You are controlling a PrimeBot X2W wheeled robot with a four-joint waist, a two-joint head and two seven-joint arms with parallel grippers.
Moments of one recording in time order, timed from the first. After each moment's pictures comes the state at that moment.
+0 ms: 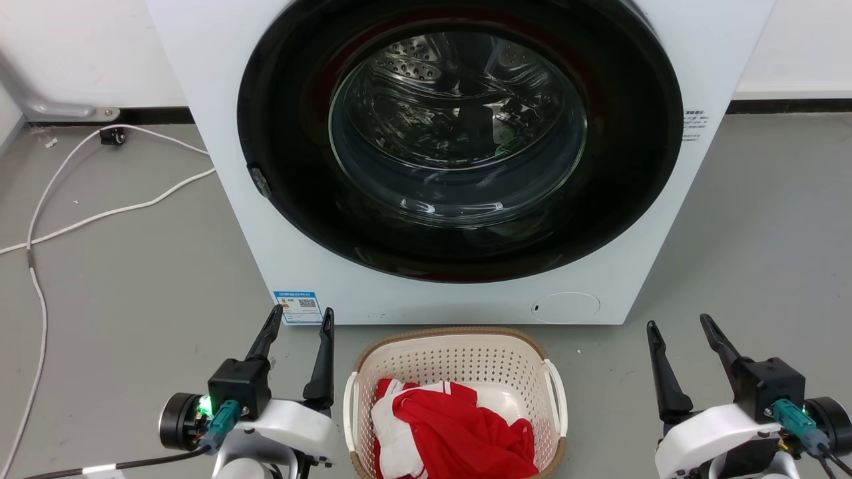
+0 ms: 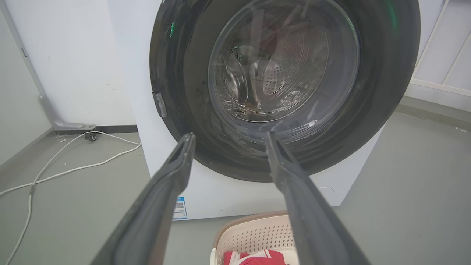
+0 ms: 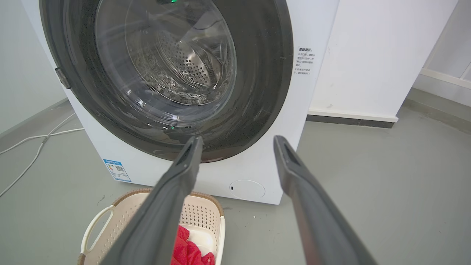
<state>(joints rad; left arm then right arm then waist) -0.11 0.05 -0.10 0.27 -0.12 -0.08 -0.26 0.00 -0.05 -0.01 0.09 0.01 0.13 -0.09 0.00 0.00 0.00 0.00</state>
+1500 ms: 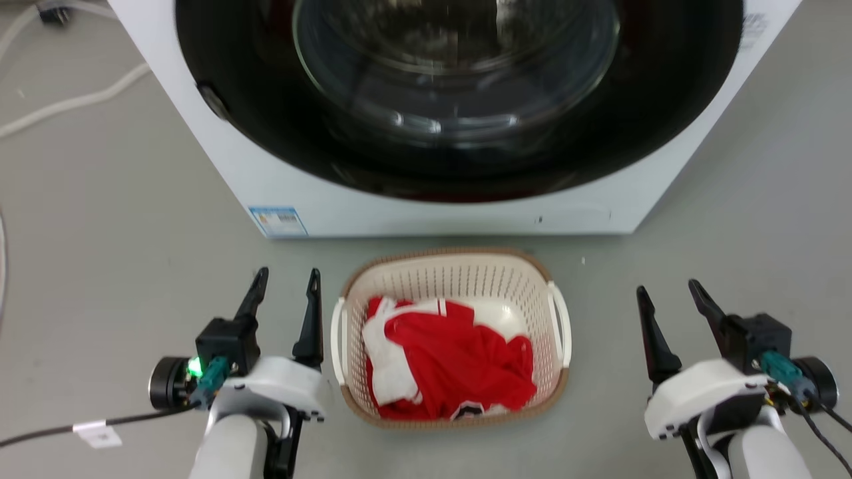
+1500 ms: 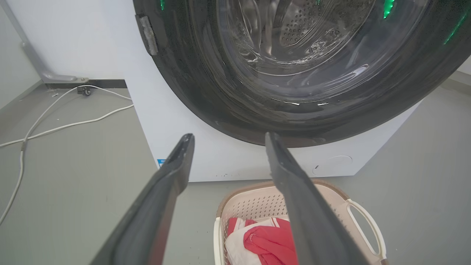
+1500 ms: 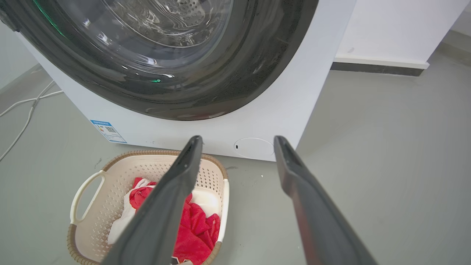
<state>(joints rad) -0.23 0.05 -0.07 0.34 -0.12 -0.06 -0.26 -0.13 -0.05 0.00 0.20 0.03 0.13 -0.09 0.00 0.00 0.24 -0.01</state>
